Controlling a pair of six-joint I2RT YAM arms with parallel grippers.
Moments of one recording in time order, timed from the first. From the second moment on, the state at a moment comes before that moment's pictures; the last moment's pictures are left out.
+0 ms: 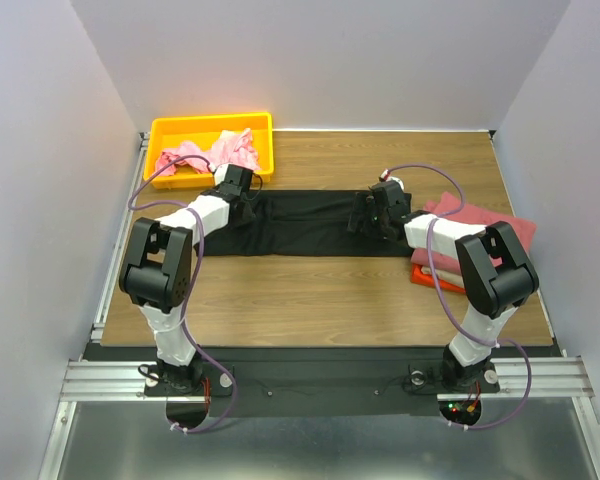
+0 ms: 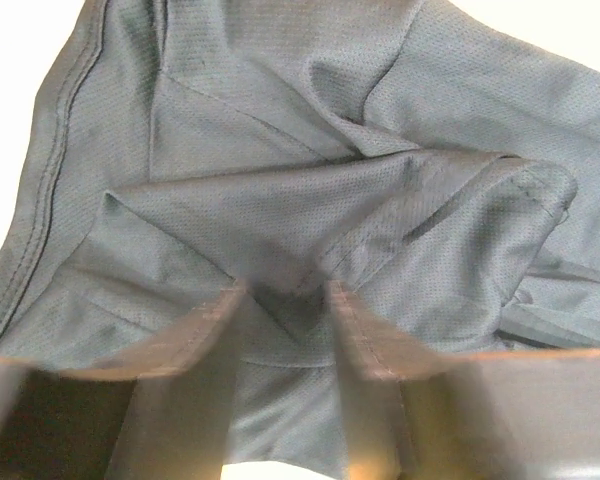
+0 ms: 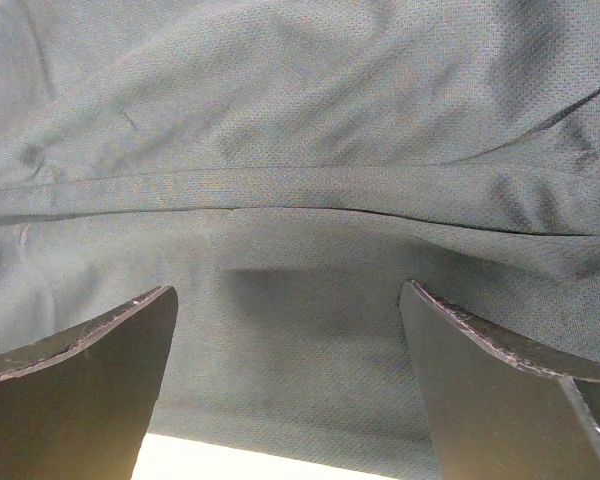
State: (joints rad) left arm -0.31 1.81 1.18 -0.32 -0.32 -0.57; right arm 0.40 1.77 1.00 -0.03 0.13 0.54
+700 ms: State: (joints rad) left arm -0.31 1.87 1.32 -0.37 -0.38 -0.54; right arm 0.40 1.77 1.00 -0.03 0.15 0.52
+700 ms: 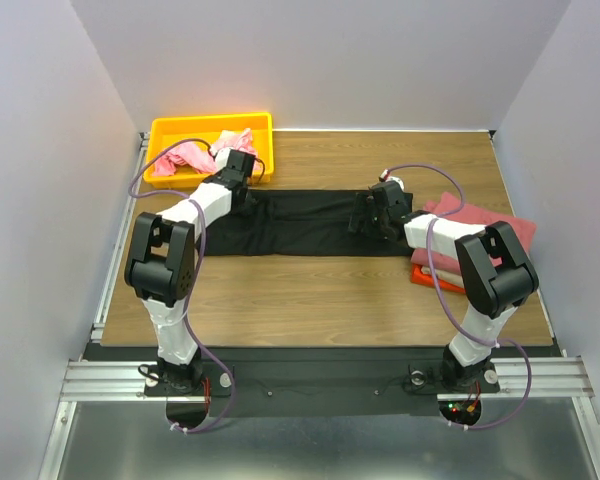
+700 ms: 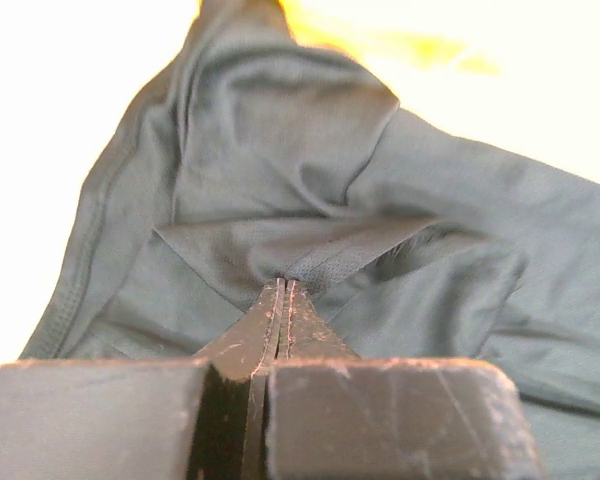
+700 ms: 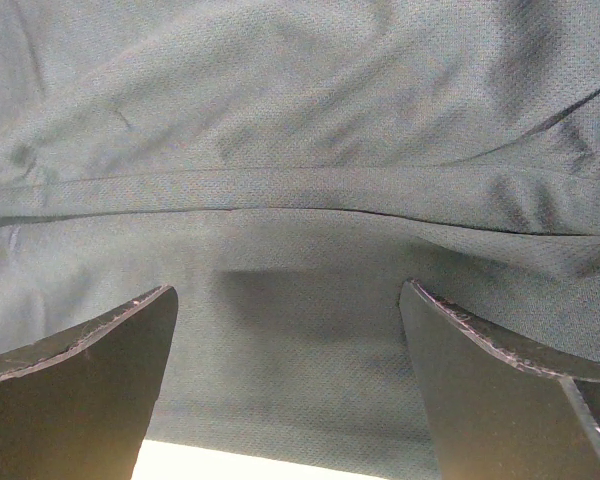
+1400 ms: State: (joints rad) left arm -0.28 2.01 1.55 -0.40 -0.46 -0.49; right arm 0.40 1.78 1.01 -0.04 0.18 0.51
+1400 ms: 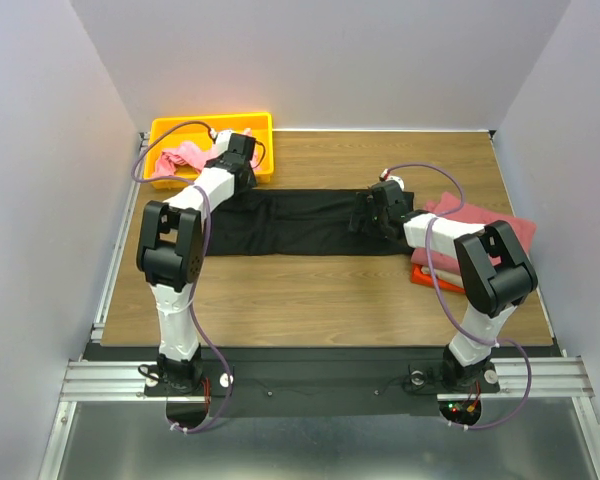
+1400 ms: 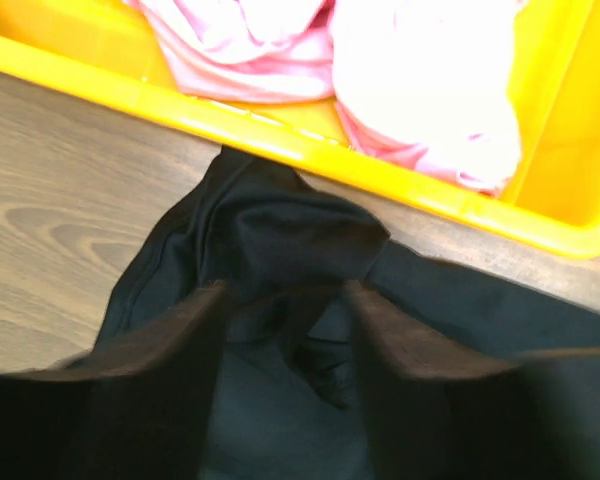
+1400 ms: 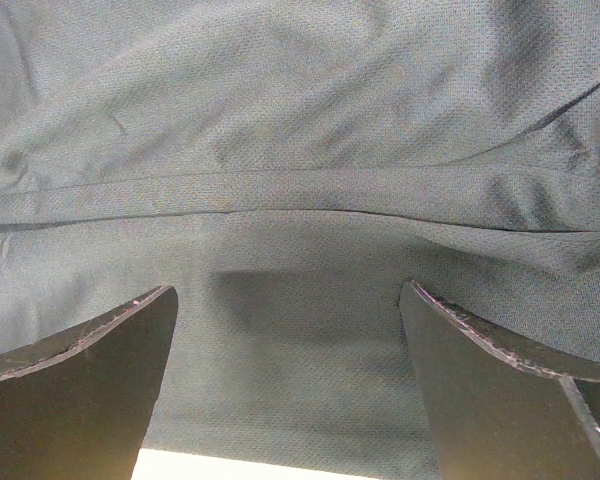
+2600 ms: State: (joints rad) left arm -0.29 1.97 1.34 -0.08 -0.12 -0.55; right arm 0.40 1.78 1.01 -0.04 0.18 0.51
